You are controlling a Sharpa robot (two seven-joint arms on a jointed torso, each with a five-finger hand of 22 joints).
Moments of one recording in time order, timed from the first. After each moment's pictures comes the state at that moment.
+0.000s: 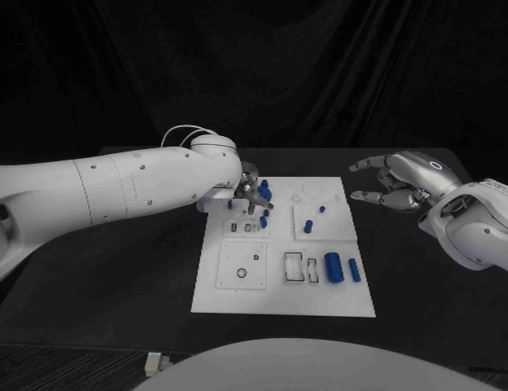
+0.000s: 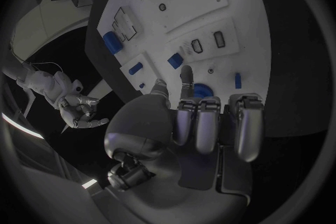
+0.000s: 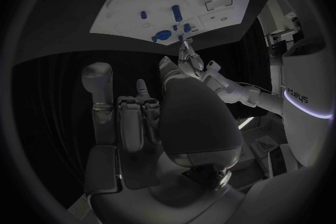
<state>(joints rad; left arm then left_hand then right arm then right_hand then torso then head) 1.34 -0.49 -0.22 1.28 -1.09 0.23 -0.58 1.07 0.18 -0.21 0.17 0.11 1.01 0.04 0.40 0.72 1.47 -0.01 1.57 1.31 1.47 -0.05 1.57 1.31 0.05 1.46 0.06 1.52 1.31 1.27 -1.05 -0.25 1.68 -1.53 -0.57 -0.08 1.39 -0.07 0.11 0.27 0.13 0.72 0.10 0.11 0.16 1.47 0.00 1.57 1.31 1.47 -0.05 1.57 1.31 0.12 1.40 0.06 0.76 1.31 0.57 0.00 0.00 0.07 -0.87</state>
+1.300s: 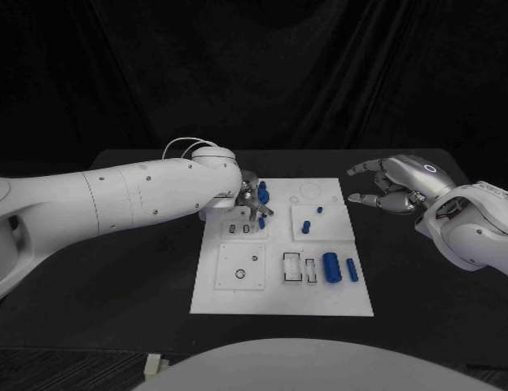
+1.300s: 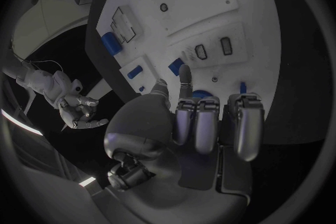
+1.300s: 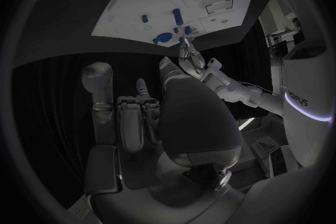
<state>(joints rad) 1.30 -0.47 -0.22 1.24 -1.09 0.20 -0.55 1.07 0.18 -0.19 0.16 0.11 1.05 0.03 0.40 0.75 1.46 -0.02 1.57 1.31 1.47 -0.06 1.57 1.31 0.05 1.46 0.05 1.52 1.31 1.25 -1.04 -0.25 1.65 -1.53 -0.57 -0.07 1.38 -0.07 0.11 0.27 0.13 0.73 0.10 0.12 0.16 1.47 0.00 1.57 1.31 1.47 -0.05 1.57 1.31 0.12 1.40 0.06 0.76 1.31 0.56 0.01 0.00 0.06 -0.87</state>
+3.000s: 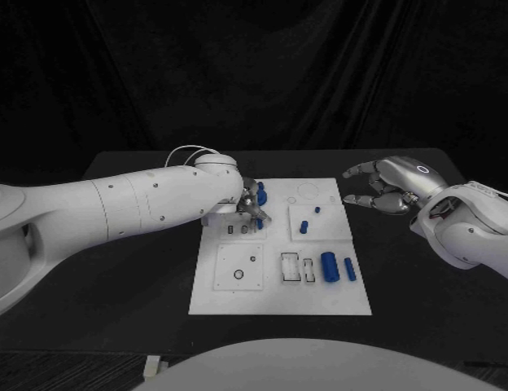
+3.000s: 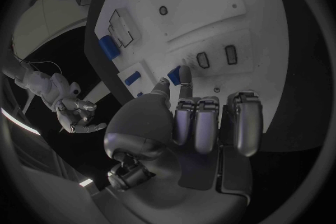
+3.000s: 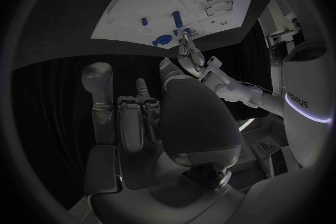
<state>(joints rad) 1.27 -0.42 -0.22 1.18 -1.09 0.22 -0.54 1.09 0.19 -0.12 0.11 0.16 1.05 0.03 0.36 0.79 1.46 -0.03 1.57 1.31 1.47 -0.07 1.57 1.31 0.05 1.43 0.04 1.49 1.31 1.25 -1.03 -0.25 1.64 -1.53 -0.57 -0.07 1.37 -0.06 0.11 0.27 0.13 0.74 0.11 0.12 0.16 1.47 0.00 1.57 1.31 1.47 -0.05 1.57 1.31 0.12 1.40 0.06 0.76 1.31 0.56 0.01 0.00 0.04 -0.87</state>
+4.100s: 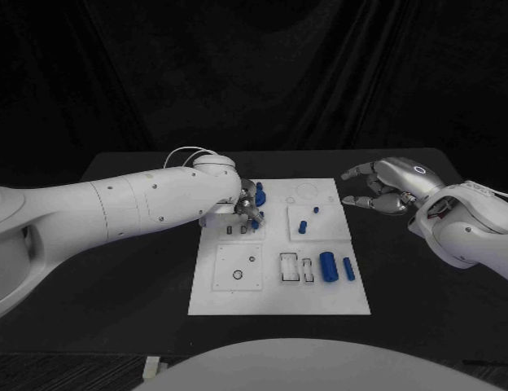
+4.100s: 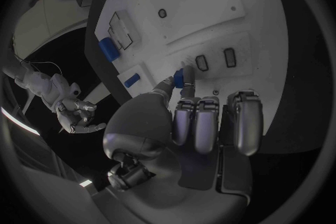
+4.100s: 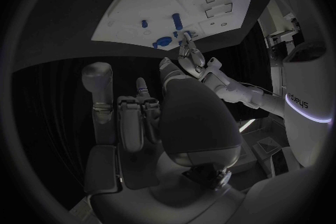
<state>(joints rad) 1.26 -0.42 -0.21 1.17 -1.09 0.24 -0.53 1.11 0.16 0.06 0.00 0.31 1.05 0.03 0.28 0.83 1.47 -0.03 1.57 1.31 1.47 -0.07 1.57 1.31 0.05 1.43 0.04 1.47 1.31 1.24 -1.03 -0.25 1.63 -1.53 -0.55 -0.07 1.38 -0.06 0.10 0.27 0.14 0.74 0.11 0.13 0.16 1.46 0.01 1.57 1.31 1.47 -0.05 1.57 1.31 0.12 1.40 0.06 0.74 1.31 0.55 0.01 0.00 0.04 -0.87</state>
